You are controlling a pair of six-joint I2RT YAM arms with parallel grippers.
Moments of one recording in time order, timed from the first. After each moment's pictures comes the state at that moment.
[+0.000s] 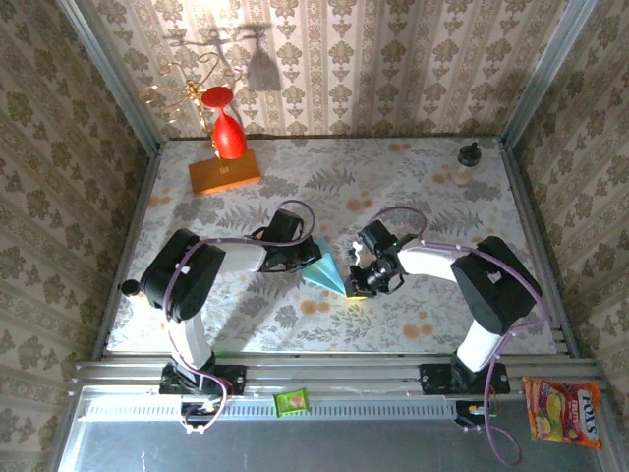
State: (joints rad) left arm -0.63 1.82 0.87 0.07 0.35 -0.90; right arm 0.55 1.70 0.85 -0.43 -0.54 0.49
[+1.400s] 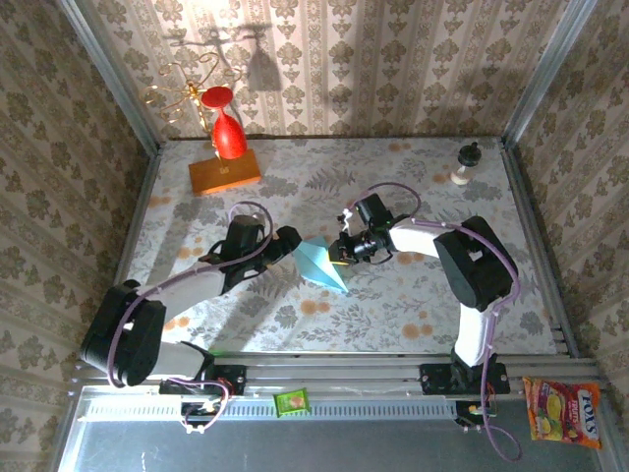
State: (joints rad) left arm -0.51 1.34 0.60 0.07 0.23 -0.95; right arm 0.46 1.89 1.06 -0.18 -0.69 0.53
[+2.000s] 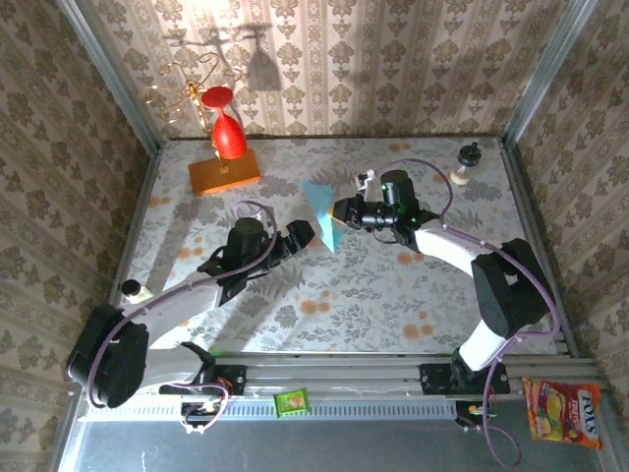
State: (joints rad) left arm -0.65 1.23 0.58 0.22 0.22 -1.04; right arm 0.40 1.65 0.99 0.22 -0.68 0.90
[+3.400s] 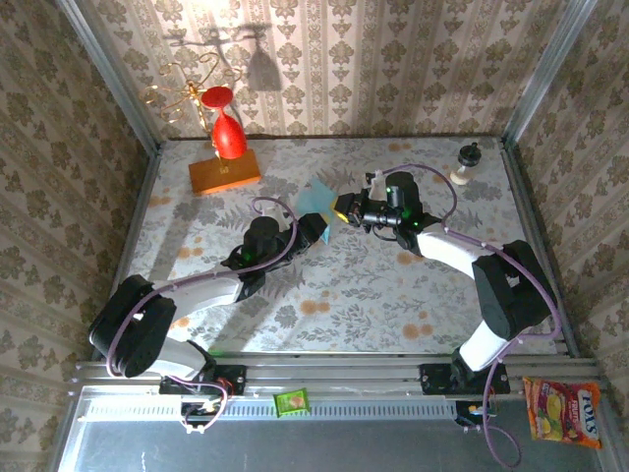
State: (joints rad) left arm -0.73 1.41 0.62 0.59 0.18 -1.15; right arm 0.39 1.64 0.94 0.36 -0.66 1.16
